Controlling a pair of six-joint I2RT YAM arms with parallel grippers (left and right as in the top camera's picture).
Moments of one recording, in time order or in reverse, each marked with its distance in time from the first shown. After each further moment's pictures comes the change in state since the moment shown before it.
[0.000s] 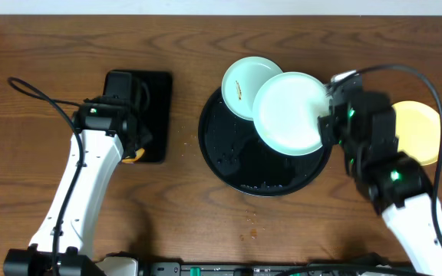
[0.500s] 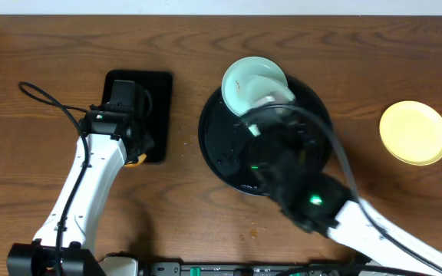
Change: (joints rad) left arm 0.000 0.000 -0.088 0.080 0.000 0.027; right arm 0.583 0.174 0.000 0.262 0.869 -0.277
